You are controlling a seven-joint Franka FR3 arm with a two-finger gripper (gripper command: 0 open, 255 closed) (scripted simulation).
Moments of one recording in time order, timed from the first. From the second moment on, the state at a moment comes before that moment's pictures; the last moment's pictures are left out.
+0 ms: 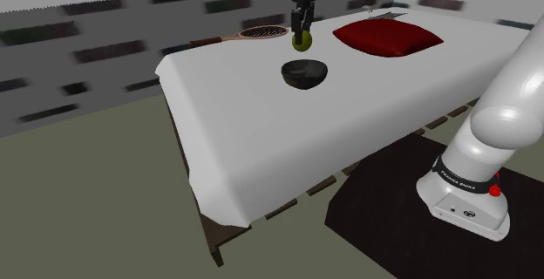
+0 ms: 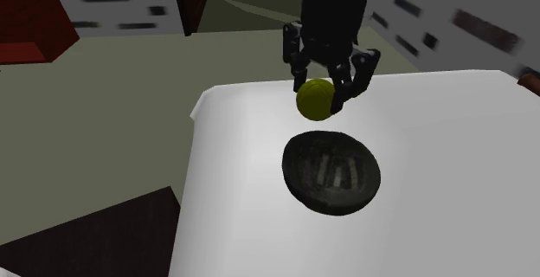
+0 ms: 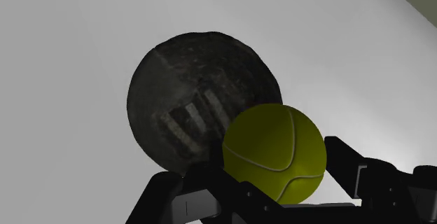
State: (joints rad) arm -0.10 -0.06 0.11 -1.85 0.02 1.79 -0.28
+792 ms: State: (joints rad) arm -0.13 0.01 0.07 -1.90 0.01 1.89 -0.36
